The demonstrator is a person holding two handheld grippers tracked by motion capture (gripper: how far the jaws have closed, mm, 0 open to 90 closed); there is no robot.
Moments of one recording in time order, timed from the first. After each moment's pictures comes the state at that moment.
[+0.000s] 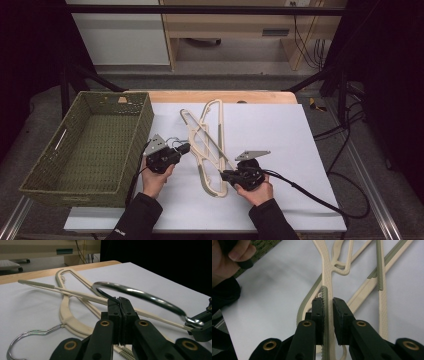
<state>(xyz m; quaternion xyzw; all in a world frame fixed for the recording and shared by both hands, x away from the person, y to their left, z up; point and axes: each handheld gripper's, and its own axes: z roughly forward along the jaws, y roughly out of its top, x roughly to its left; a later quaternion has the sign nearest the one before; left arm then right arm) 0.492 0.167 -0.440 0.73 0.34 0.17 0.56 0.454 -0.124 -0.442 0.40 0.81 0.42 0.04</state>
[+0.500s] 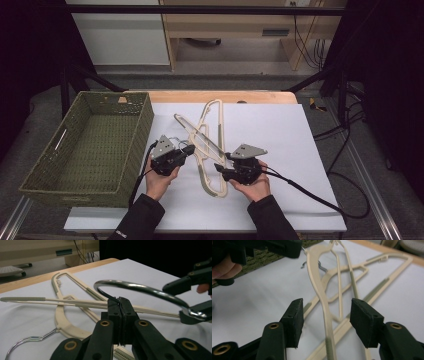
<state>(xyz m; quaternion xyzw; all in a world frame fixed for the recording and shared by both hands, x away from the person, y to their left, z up) 0.481 0.150 -0.428 0.75 0.32 0.19 0.54 0.460 -0.111 -0.422 0.33 0.81 0.45 0.18</state>
